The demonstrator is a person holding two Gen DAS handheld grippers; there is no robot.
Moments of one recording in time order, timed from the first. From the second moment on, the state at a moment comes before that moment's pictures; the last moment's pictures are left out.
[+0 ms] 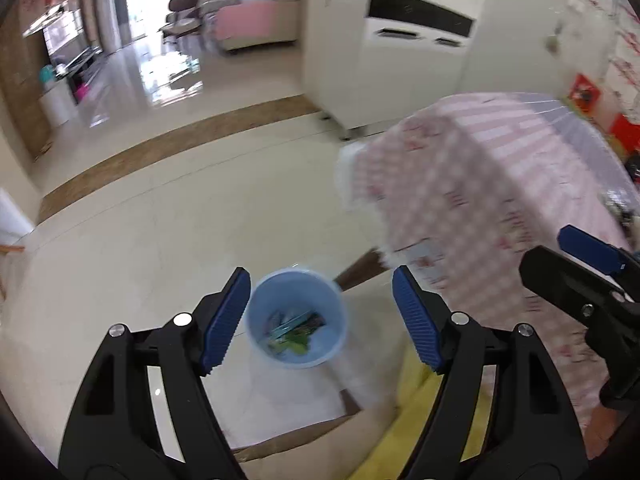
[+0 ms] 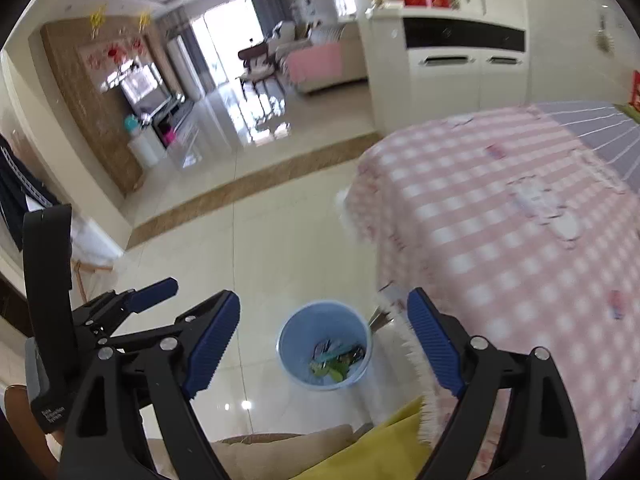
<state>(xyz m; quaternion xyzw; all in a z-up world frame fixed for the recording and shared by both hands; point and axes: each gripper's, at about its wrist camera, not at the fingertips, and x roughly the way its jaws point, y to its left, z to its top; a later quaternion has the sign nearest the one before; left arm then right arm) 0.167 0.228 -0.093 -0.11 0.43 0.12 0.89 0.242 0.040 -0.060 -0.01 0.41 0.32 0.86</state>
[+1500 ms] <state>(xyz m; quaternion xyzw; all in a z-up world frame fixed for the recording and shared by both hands) 0.331 -0.077 -0.044 0.05 0.44 -0.18 0.88 0.385 -0.301 -0.082 0.20 0.46 -0.02 0.86</state>
